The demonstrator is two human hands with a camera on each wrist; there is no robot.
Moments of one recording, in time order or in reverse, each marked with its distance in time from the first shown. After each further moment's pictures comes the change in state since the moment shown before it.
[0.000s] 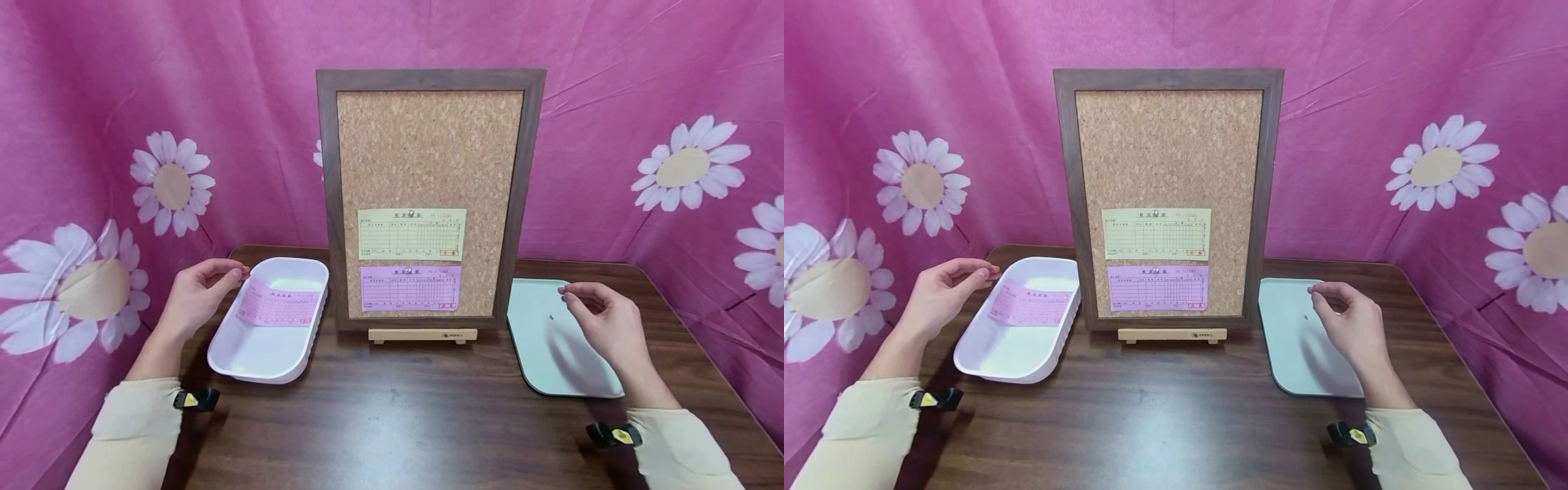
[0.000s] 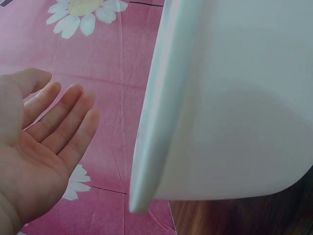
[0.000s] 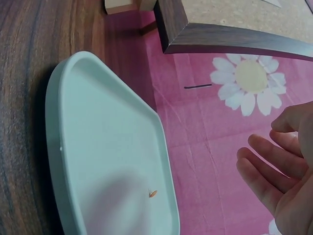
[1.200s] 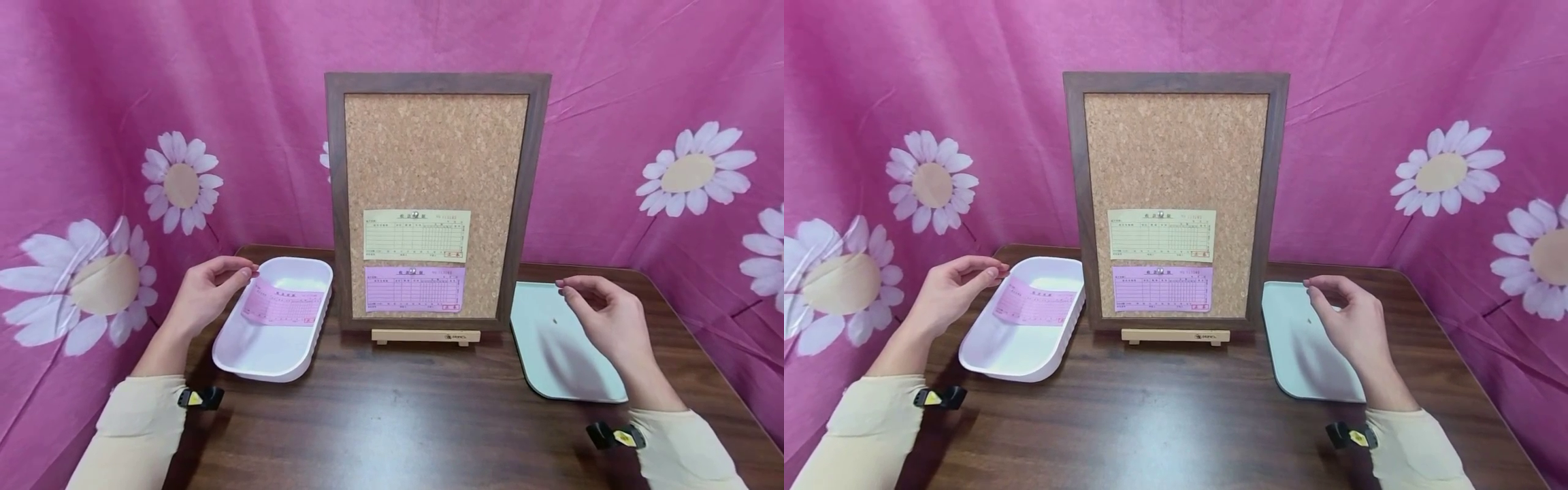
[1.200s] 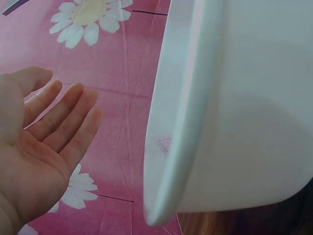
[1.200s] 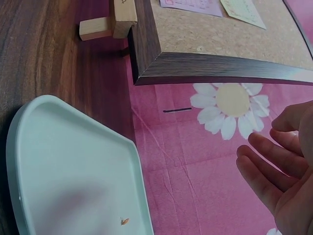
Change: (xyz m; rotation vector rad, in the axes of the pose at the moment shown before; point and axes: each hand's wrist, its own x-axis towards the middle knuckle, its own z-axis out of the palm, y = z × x) left_hand -0.005 0.014 0.002 0.066 -0.040 -0.012; right_hand 0.004 -0.028 -0.004 0.075 -0.005 -0.054
